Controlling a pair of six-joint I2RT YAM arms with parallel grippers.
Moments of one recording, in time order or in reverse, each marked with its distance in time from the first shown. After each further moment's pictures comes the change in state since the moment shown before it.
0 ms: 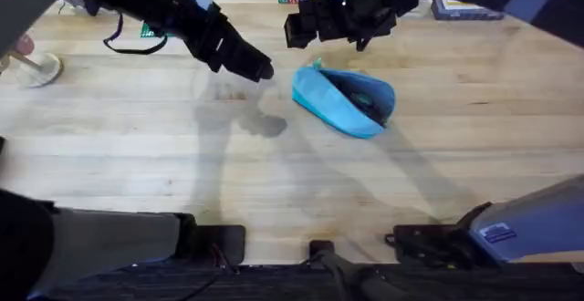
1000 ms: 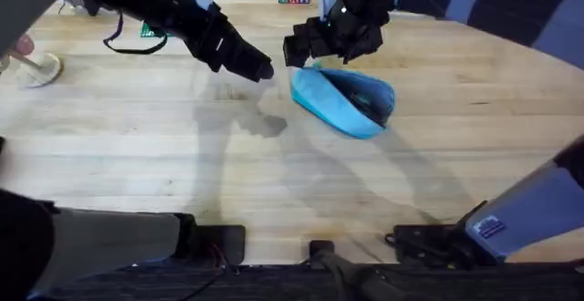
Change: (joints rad) left arm 0.000 0.000 0.000 0.000 0.000 0.000; right arm 0.003 0.127 0.000 -0.014 0.000 0.032
